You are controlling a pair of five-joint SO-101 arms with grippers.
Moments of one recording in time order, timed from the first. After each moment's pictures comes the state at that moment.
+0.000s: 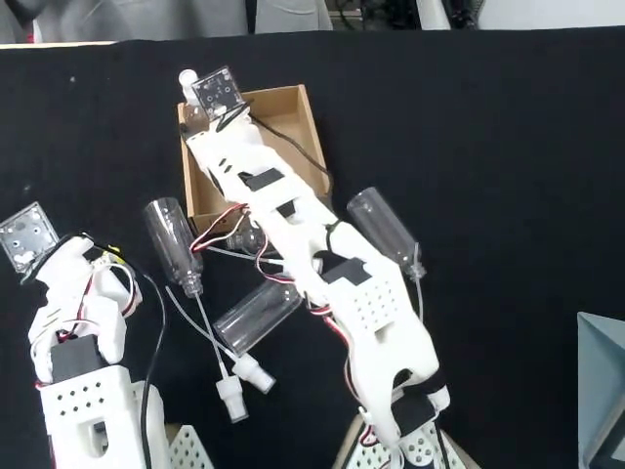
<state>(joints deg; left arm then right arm) -23.6 -77.7 78.0 46.8 13.4 -31.6 46.5 -13.1 -0.1 3.6</state>
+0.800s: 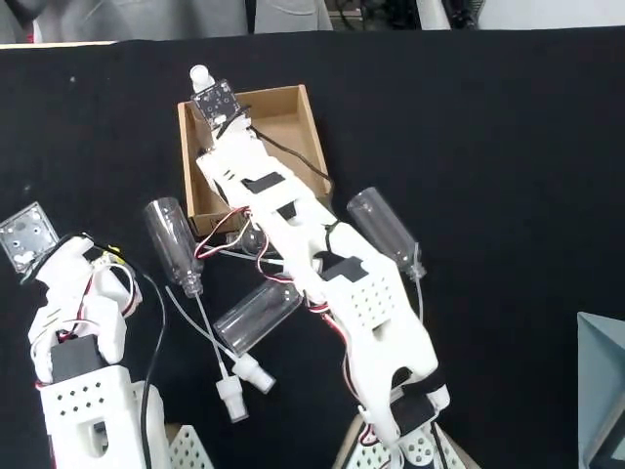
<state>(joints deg) -23.7 -77.7 78.0 46.8 13.4 -31.6 47.6 -13.0 10.9 3.7</state>
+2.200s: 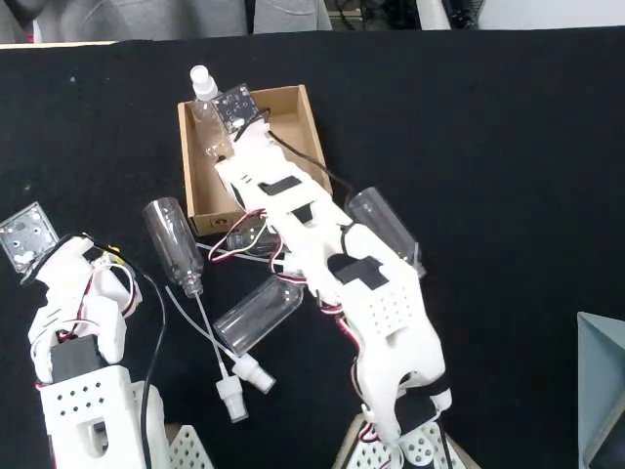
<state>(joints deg) -23.7 -77.7 78.0 46.8 13.4 -29.0 40.1 -1.2 6.6 4.2</state>
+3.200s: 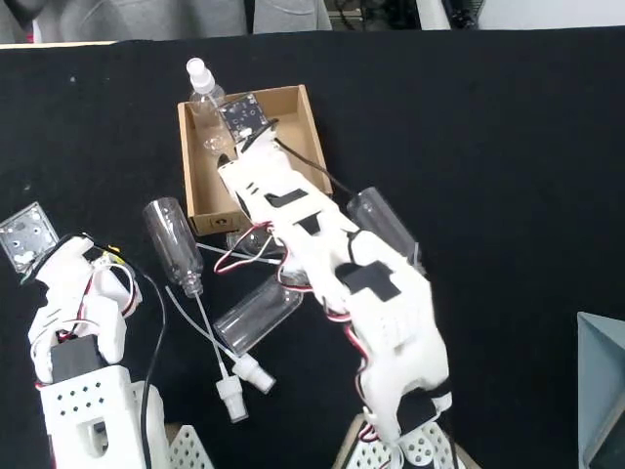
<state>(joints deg) -23.7 -77.7 78.0 46.8 13.4 -29.0 33.0 11.5 -1.9 4.2</state>
